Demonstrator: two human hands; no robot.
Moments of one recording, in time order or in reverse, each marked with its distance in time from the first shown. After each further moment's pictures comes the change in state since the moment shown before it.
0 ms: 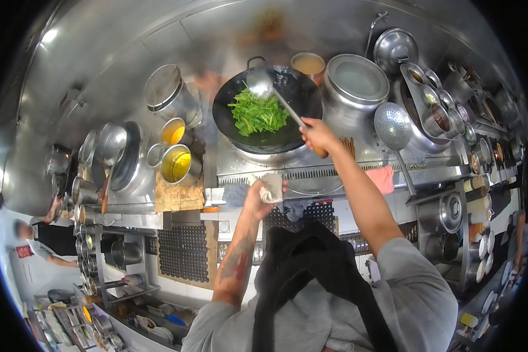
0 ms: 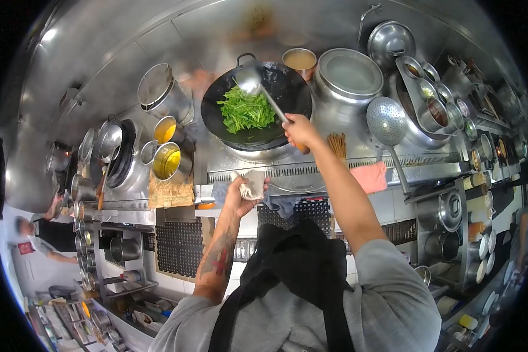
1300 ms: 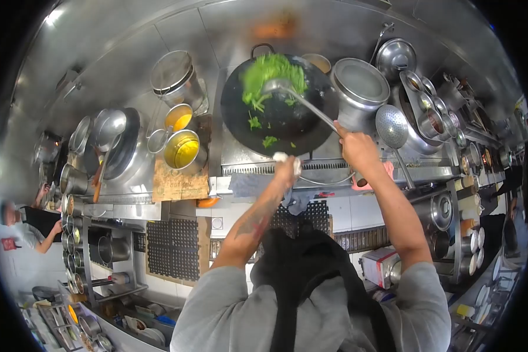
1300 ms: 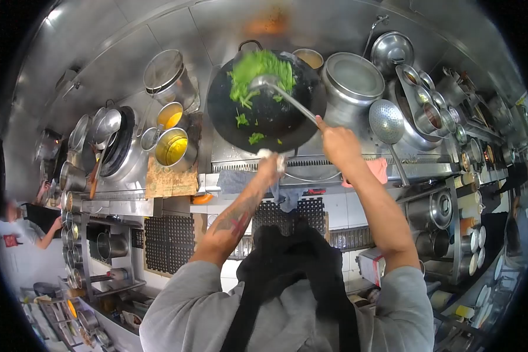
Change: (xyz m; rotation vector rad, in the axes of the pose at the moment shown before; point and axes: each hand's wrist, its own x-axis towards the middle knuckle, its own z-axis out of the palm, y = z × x) left_hand 0.114 -0.041 -0.049 0.079 0.151 0.074; right_hand -0.157 -0.060 0.034 -1.399 0.324 -0.212
